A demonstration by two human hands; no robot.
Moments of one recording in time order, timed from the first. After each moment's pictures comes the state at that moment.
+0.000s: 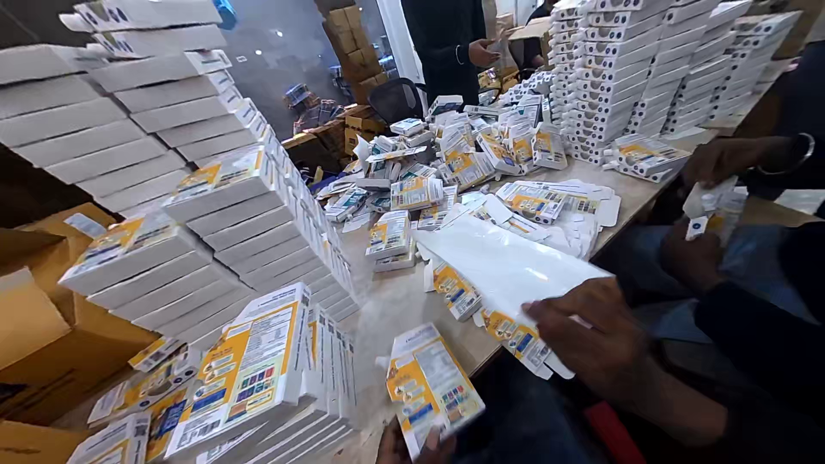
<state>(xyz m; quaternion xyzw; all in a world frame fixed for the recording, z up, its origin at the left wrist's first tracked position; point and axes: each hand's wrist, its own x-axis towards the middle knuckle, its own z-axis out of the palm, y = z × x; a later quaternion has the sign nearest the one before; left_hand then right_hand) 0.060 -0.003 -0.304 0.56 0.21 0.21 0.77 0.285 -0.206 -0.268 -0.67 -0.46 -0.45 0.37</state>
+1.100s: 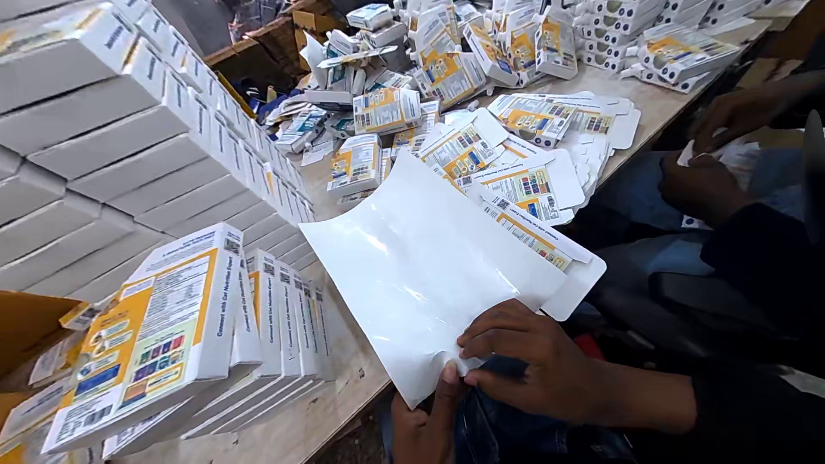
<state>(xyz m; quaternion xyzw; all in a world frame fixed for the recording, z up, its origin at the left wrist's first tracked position) 0.089 -0.047 -0.307 0.52 0.20 0.26 0.79 0.226 -0.175 -0.315 -0.66 -0.54 -0.04 0.51</state>
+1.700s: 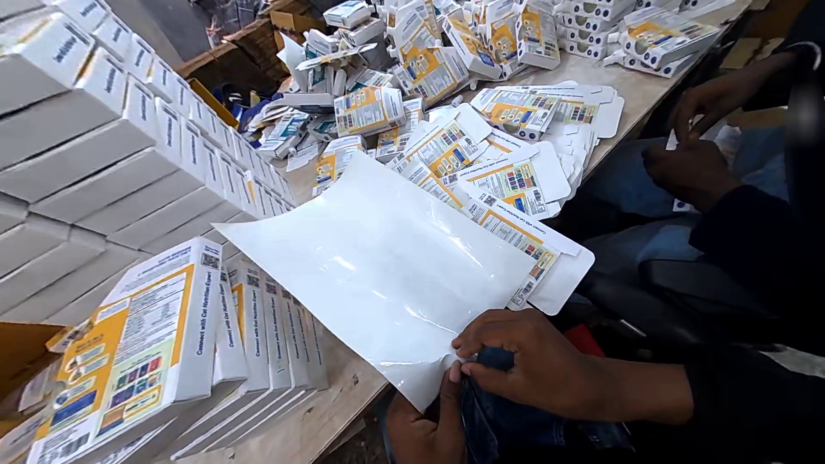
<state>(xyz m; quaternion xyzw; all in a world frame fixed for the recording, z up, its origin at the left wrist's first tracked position) 0.094 -0.053 -0.314 0.73 0.18 0.35 0.56 0.221 -0.175 -0.310 -0.69 -0.48 0.05 0.54</state>
